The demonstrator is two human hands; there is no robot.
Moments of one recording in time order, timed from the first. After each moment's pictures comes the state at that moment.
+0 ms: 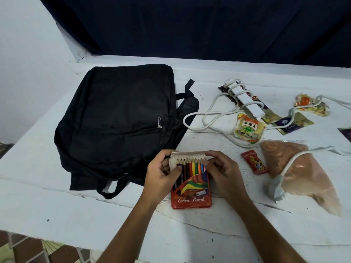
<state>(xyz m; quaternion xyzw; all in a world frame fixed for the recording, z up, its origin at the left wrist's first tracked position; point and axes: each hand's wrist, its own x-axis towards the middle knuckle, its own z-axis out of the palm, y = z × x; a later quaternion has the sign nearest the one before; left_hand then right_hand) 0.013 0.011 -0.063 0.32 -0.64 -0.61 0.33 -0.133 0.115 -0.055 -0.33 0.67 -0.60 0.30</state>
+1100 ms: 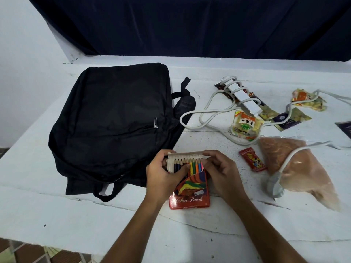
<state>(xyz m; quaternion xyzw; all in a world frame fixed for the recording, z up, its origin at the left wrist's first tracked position) 0.000 0.017 -0.065 0.39 -0.68 -0.52 0.34 -0.134 0.116 -0.061 -0.34 0.67 -0.60 0.29</state>
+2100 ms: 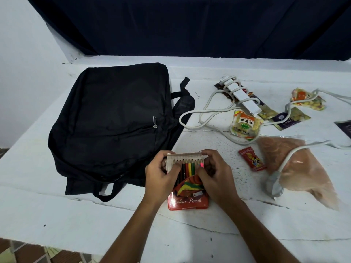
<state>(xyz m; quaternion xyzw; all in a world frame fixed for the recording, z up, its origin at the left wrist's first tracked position) 0.002 0.017 -0.064 0.37 -0.68 -0.52 0.36 -0.123 0.112 -0.070 -0.40 0.72 -0.54 0.17</state>
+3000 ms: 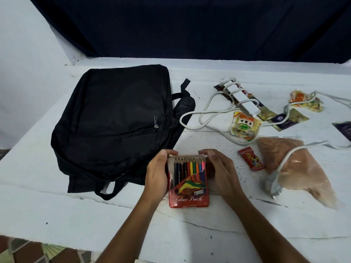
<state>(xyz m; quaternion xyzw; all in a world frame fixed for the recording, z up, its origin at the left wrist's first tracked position) 0.005 0.011 -0.063 0.36 -0.56 -0.67 0.32 -0.126 0.115 -0.045 -0.27 0.63 -0.64 0.35</state>
